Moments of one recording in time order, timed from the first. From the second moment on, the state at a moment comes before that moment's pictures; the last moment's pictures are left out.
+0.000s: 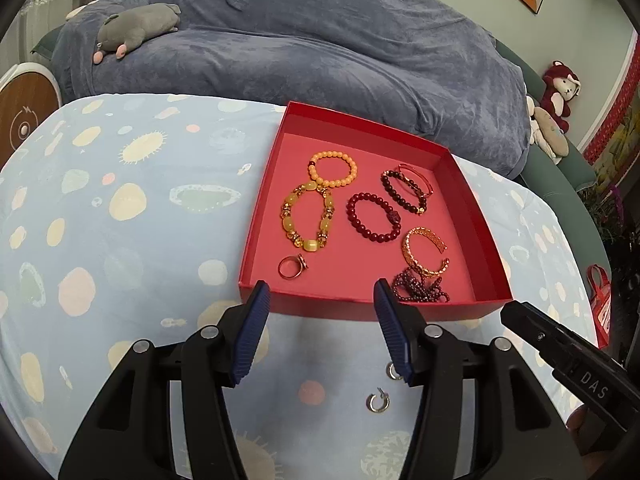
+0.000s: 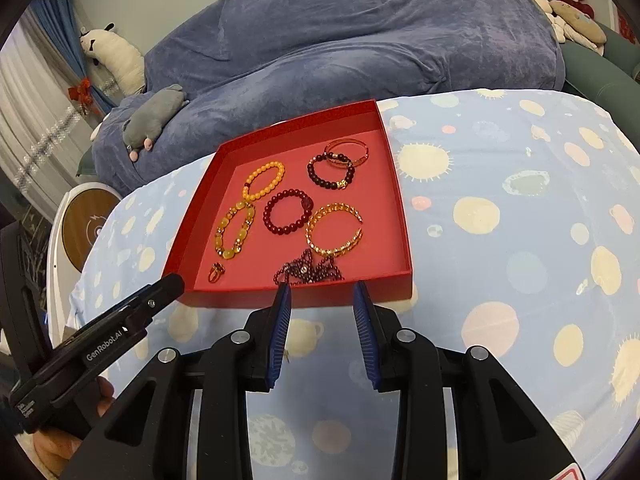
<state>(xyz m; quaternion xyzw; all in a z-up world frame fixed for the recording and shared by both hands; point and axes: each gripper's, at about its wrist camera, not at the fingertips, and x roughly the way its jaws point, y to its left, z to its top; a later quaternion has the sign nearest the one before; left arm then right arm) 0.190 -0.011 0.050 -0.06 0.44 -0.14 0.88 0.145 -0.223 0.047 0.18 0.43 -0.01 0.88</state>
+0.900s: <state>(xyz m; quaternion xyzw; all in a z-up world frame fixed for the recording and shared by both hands) 0.090 0.010 0.025 -0.05 0.48 -0.12 0.87 0.053 -0.175 0.018 0.16 0.49 0.01 0.86</state>
